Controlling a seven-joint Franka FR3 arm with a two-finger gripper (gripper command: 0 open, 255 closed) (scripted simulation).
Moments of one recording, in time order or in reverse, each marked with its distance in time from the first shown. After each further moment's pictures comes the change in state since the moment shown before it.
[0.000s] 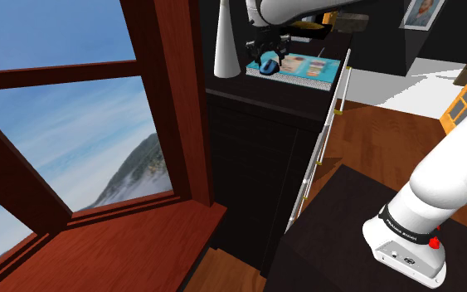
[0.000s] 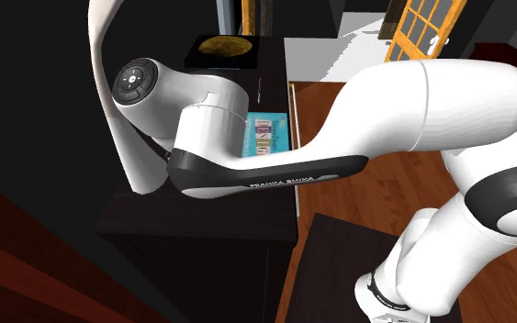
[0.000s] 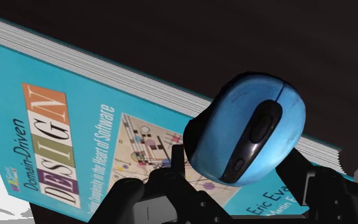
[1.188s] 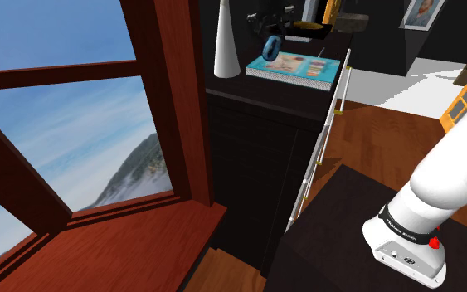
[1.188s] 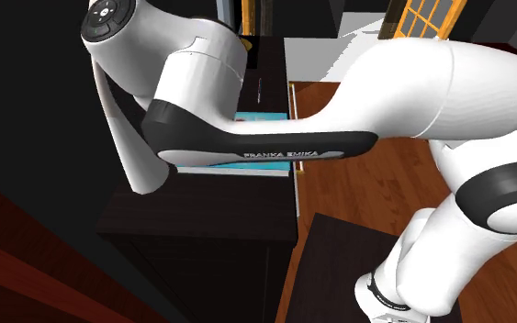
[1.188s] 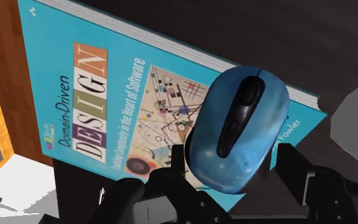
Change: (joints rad) arm 0.010 0.037 0.012 0.225 -0.008 -0.182 -0.064
